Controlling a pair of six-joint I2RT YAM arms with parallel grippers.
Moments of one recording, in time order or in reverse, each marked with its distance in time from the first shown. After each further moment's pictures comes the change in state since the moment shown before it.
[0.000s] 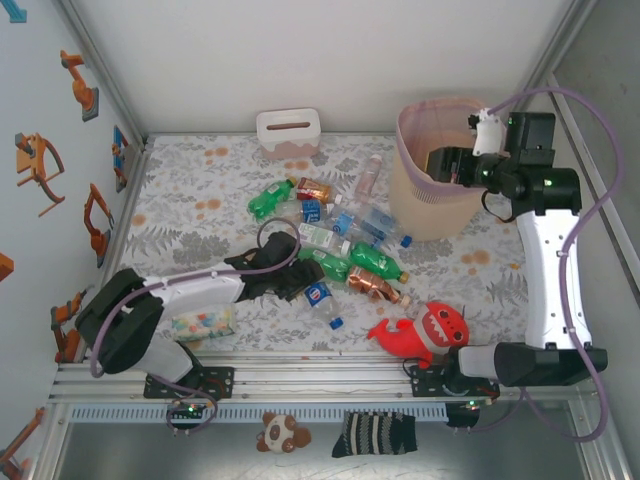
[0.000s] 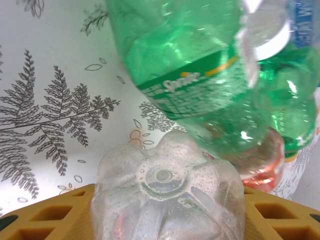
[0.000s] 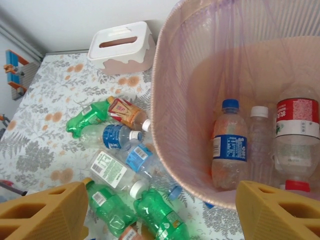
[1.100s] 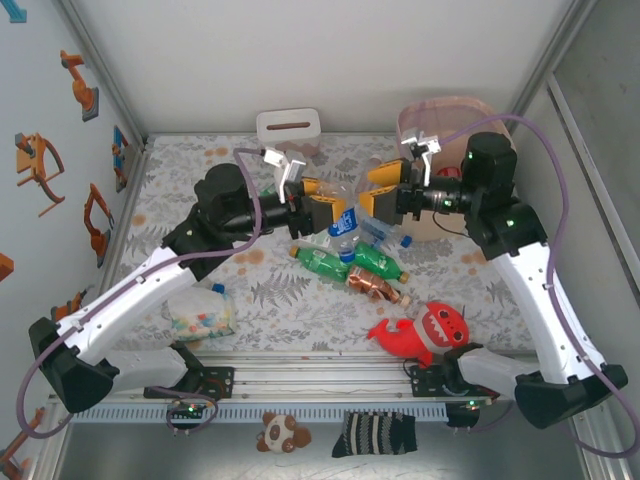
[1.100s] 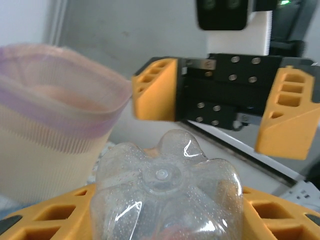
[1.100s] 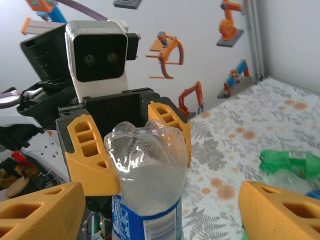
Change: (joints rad) left arm 0.053 -0.238 0.462 0.179 0.414 0.865; right arm 0.343 -0.183 -0.312 0.572 -0.585 0.067
